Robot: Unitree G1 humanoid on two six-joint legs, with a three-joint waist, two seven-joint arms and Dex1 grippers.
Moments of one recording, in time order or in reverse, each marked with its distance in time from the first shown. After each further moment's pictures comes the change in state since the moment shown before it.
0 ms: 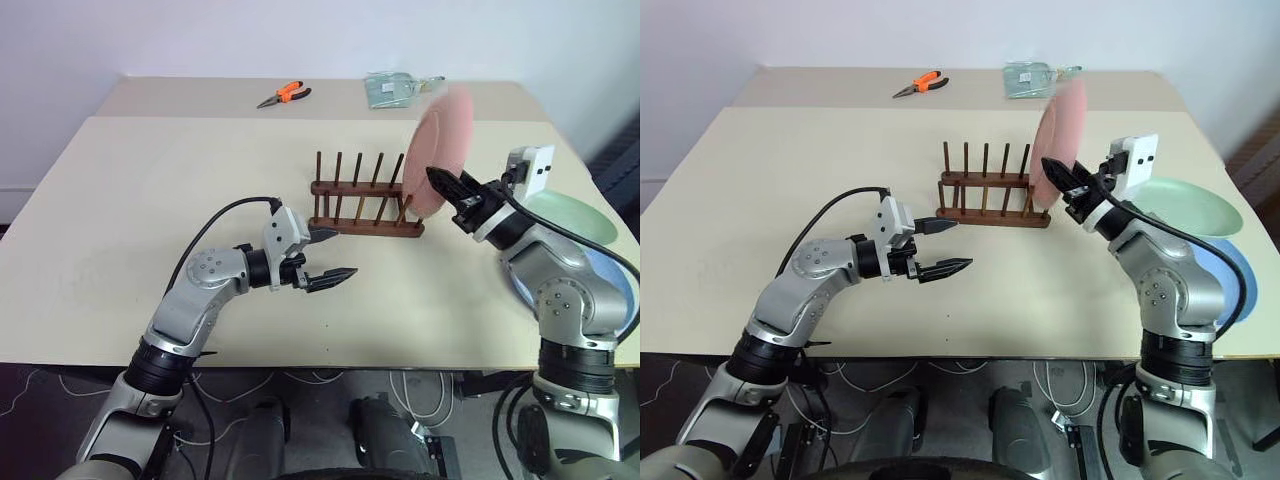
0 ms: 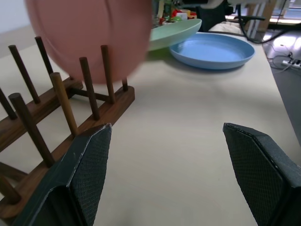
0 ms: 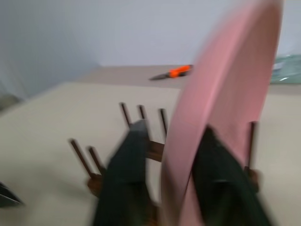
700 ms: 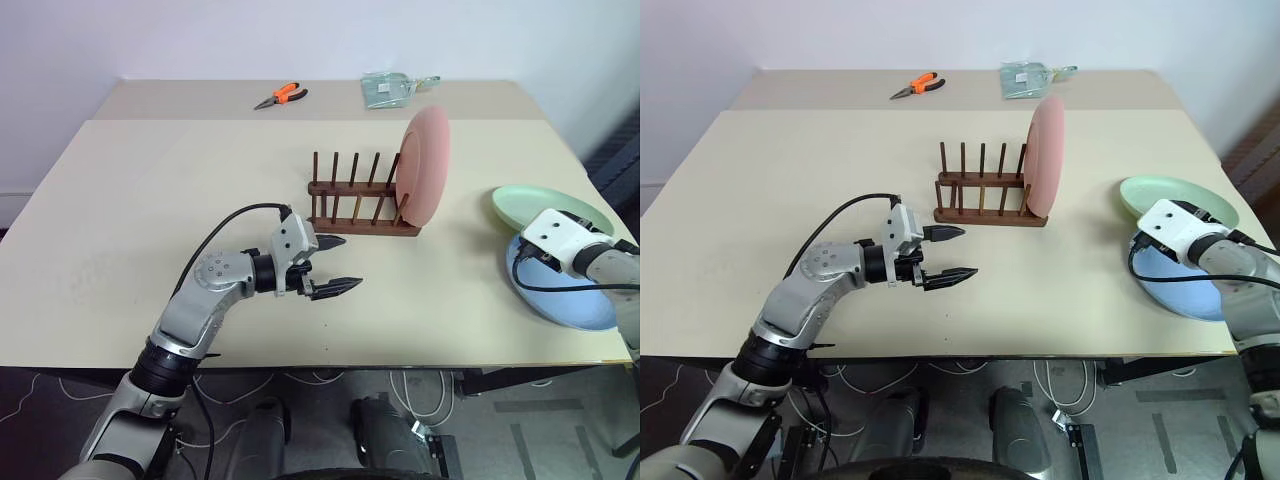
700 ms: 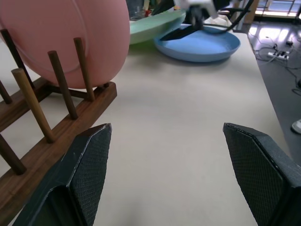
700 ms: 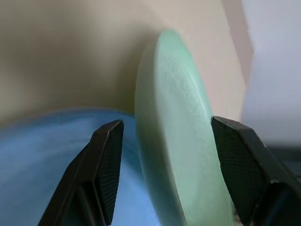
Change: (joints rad) left arm -0.012 -0.017 -0.032 0.010 0.028 0.007 -0.026; right arm 0.091 -0.487 0.320 0.621 -0.861 -0.616 -0.105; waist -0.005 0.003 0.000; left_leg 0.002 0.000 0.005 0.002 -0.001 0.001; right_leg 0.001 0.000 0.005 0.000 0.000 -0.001
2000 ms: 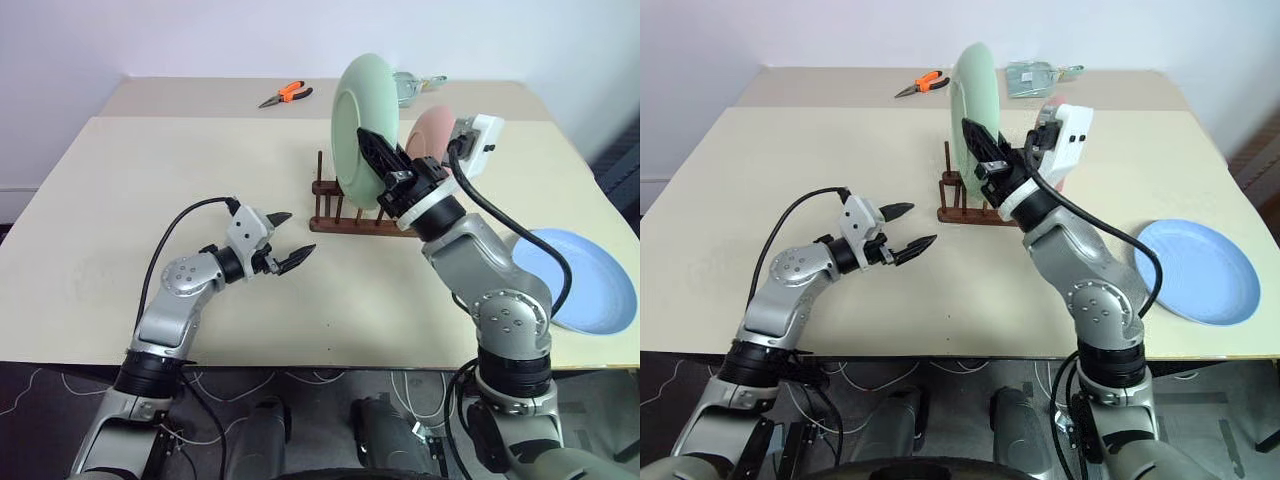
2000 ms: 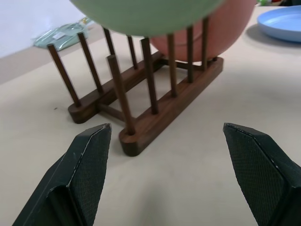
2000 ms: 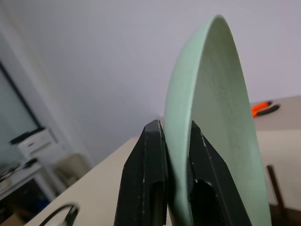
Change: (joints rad) left arm 0.081 0.019 0.154 0.128 0.100 -0.223 0.153; right arm -0.162 0.781 -0.050 -0.912 1.158 0.588 -0.453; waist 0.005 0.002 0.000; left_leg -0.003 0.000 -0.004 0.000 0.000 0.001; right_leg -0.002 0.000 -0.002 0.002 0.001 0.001
